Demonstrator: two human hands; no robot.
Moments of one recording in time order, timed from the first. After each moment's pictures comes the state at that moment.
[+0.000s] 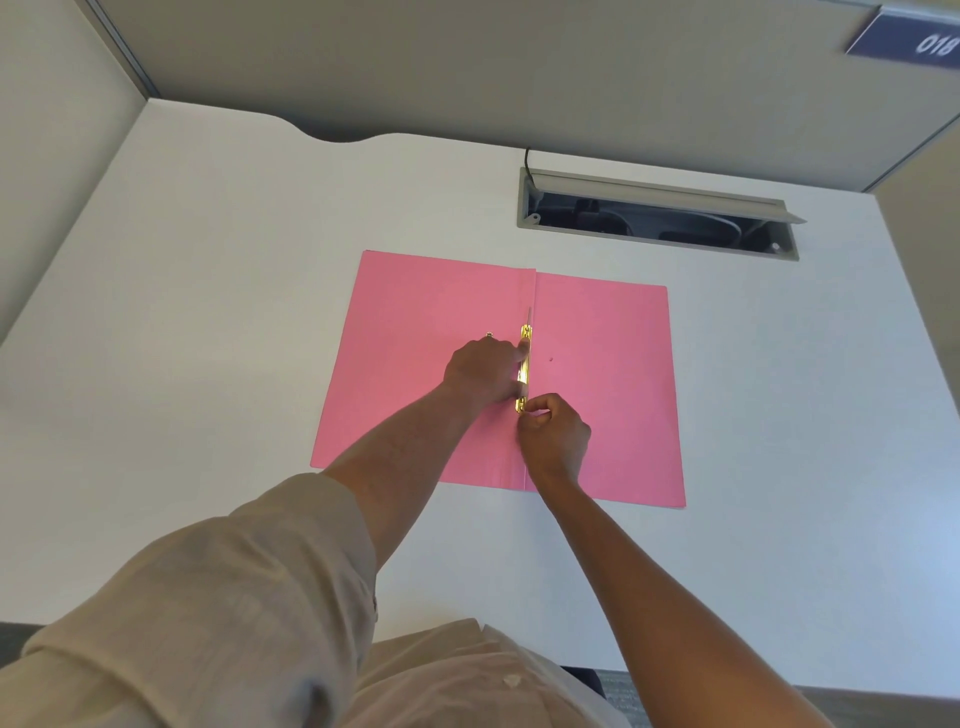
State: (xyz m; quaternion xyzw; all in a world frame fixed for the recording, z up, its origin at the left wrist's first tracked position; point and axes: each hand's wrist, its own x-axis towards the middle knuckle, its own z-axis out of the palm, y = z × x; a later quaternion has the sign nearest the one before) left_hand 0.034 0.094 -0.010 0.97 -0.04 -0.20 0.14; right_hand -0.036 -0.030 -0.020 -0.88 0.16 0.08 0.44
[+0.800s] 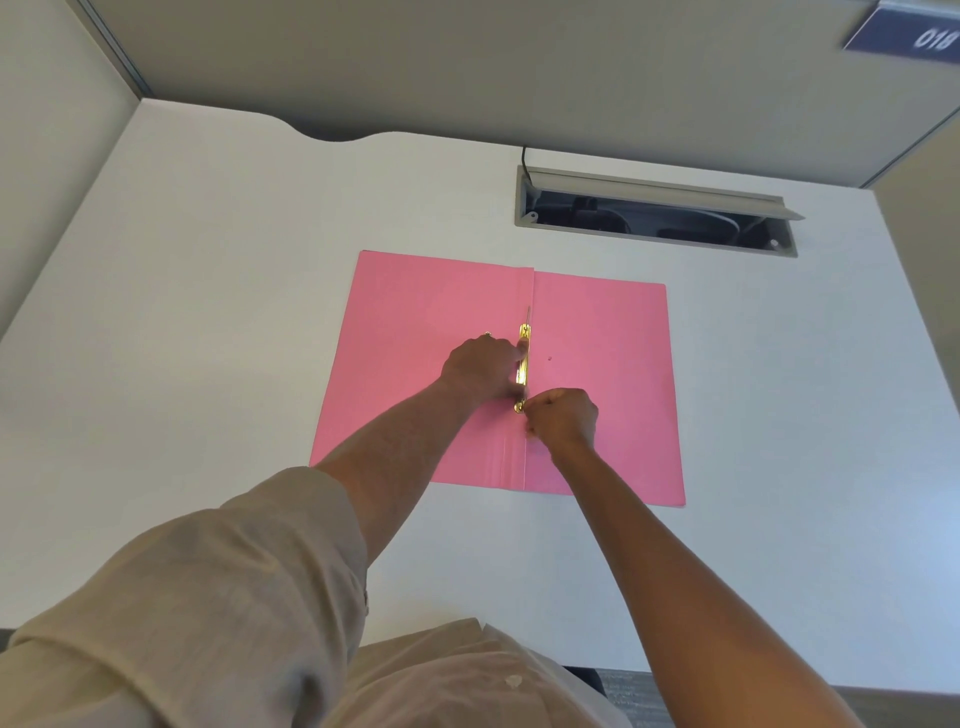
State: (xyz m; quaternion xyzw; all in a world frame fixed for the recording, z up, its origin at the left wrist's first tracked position) left_hand 0.036 0.097 -0.006 0.96 -0.06 -0.23 0.13; right_hand -0.004 -0.037 -0.005 -0.86 0.22 0.19 0.42
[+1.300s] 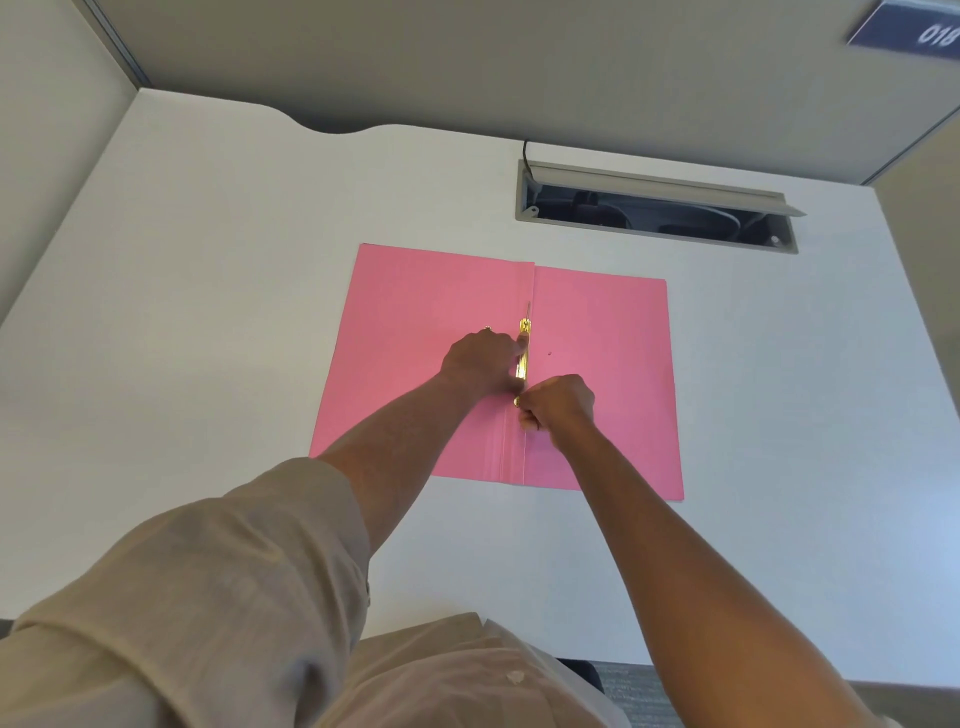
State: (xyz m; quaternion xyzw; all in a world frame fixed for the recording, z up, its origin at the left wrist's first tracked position) left_hand 0.035 0.096 -0.008 0.97 -0.07 -0.21 0.11; right_hand 0.011 -0.031 0.004 -0.85 0.25 0.25 0.38
